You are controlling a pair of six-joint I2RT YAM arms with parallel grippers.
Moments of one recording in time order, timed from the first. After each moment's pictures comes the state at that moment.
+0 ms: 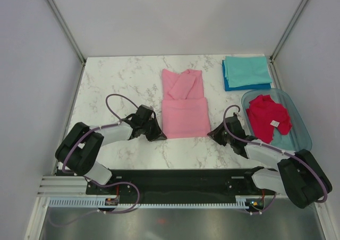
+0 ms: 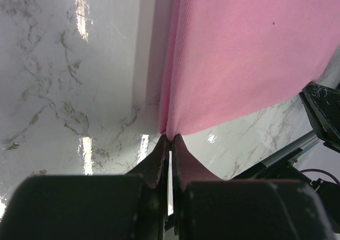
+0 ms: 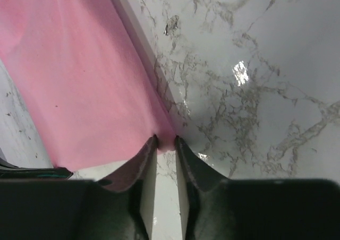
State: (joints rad) left arm -0.57 1.53 0.65 -0.07 0.27 -0.94; right arm 0.44 1.19 0.32 0.09 0.02 1.09
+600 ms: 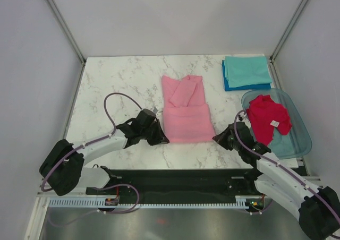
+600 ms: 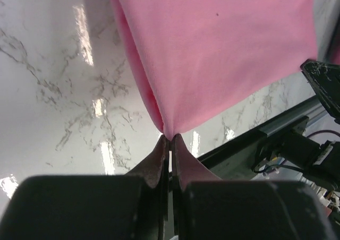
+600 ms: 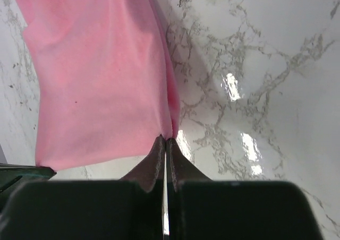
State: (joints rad) left arm -0.70 1.33 0.65 -0.20 0.19 -0.93; right arm 0.48 0.83 0.31 -0.21 0.06 1.02
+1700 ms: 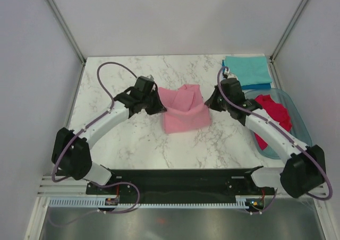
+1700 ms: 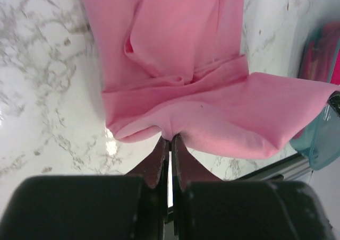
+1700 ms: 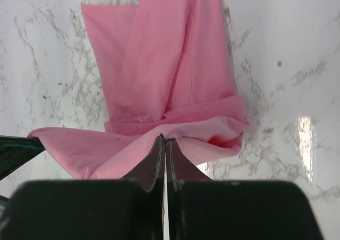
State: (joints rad) left arm -0.57 1.44 1.11 -0.50 0.08 -0.81; right arm 0.44 1.25 0.96 -0.38 0.03 0.66
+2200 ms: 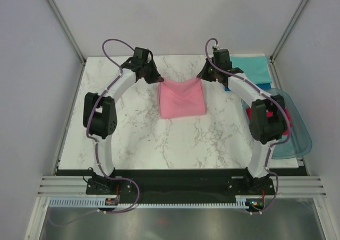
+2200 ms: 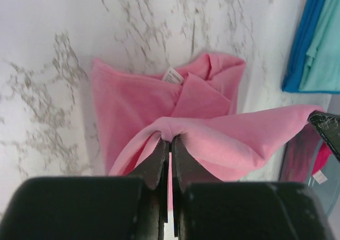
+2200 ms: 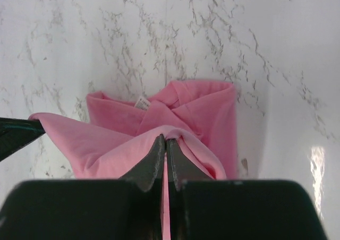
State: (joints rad) left arm -0.32 2.02 1.73 -0.50 0.22 -0.67; right arm 0.28 1.90 1.53 -0.25 -0.14 0.54
